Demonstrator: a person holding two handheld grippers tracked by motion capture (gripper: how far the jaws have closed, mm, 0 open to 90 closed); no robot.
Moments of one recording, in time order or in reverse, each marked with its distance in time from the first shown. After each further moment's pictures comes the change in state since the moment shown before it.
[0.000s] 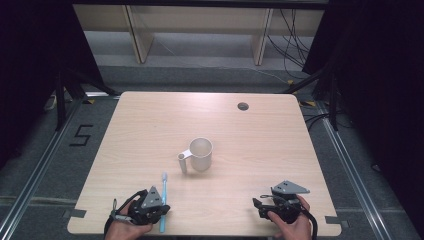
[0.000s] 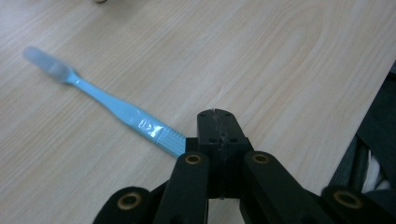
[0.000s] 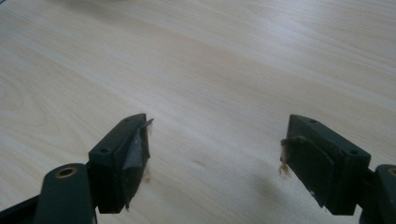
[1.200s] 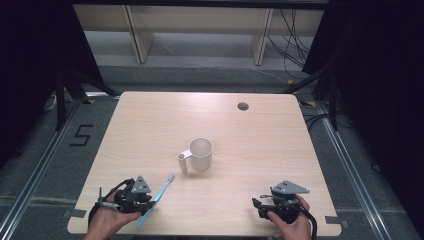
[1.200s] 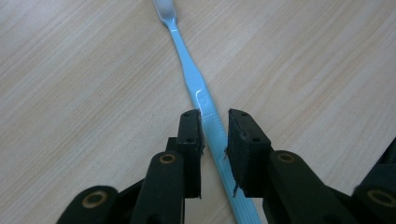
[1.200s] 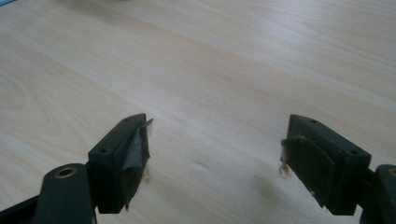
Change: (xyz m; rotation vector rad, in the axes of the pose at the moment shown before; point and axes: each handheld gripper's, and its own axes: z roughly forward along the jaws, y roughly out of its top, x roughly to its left) left arm 0.039 0.008 -0.021 0.180 0.045 -0.012; right arm 0.001 0.000 0.001 0.005 0.025 0.017
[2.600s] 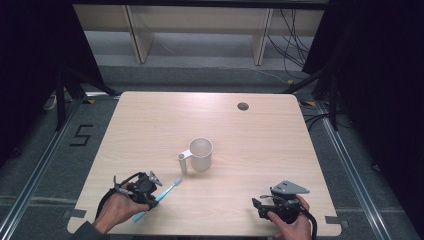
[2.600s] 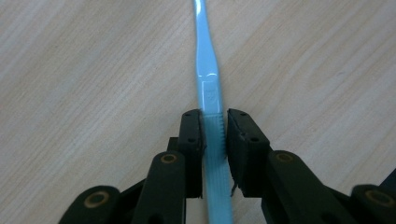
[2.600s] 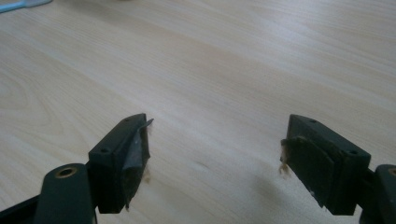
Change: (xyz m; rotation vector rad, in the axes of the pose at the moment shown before) left arm 0.005 0.027 0.023 0.206 -0.035 -0.022; right arm 0.000 0.000 -0.001 0.001 -0.006 -0.002
